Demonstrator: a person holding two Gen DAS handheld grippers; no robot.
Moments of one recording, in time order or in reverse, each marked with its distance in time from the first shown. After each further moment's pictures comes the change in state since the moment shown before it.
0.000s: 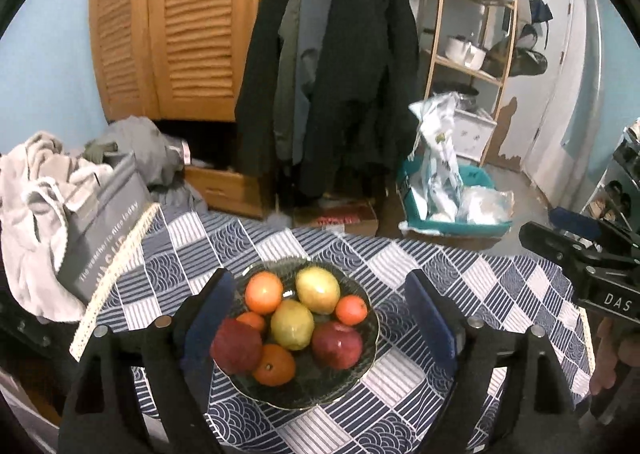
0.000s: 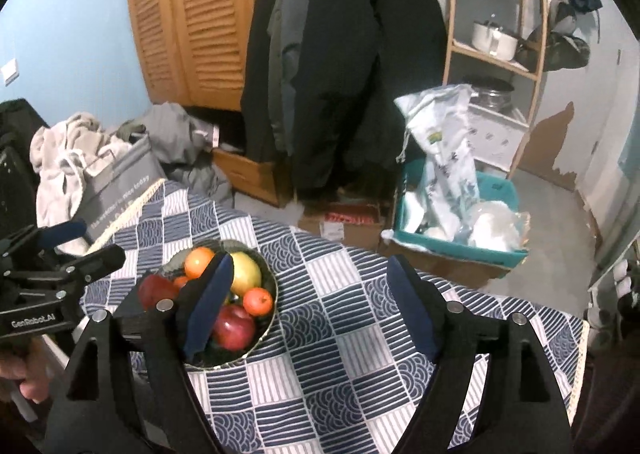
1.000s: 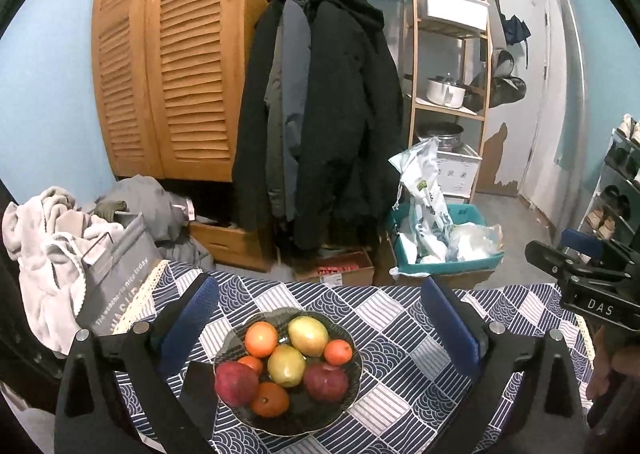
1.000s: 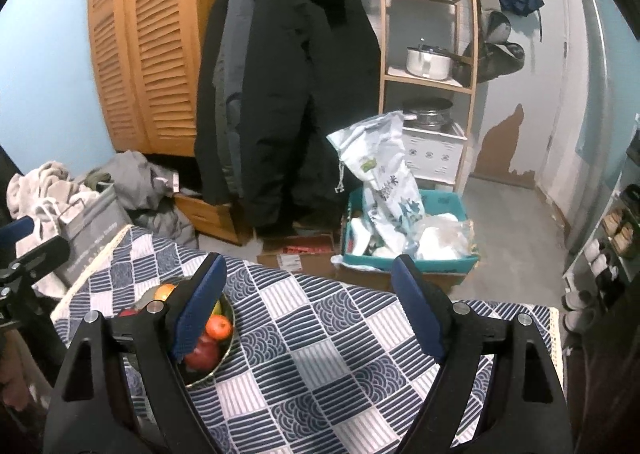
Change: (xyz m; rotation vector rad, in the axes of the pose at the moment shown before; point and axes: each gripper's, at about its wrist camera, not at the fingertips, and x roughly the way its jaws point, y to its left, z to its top) left arm -0.049 -0.037 0.018 0.062 -0.174 0.025; right arm -0.053 -0.044 -0.007 0.095 -0.132 -0.134
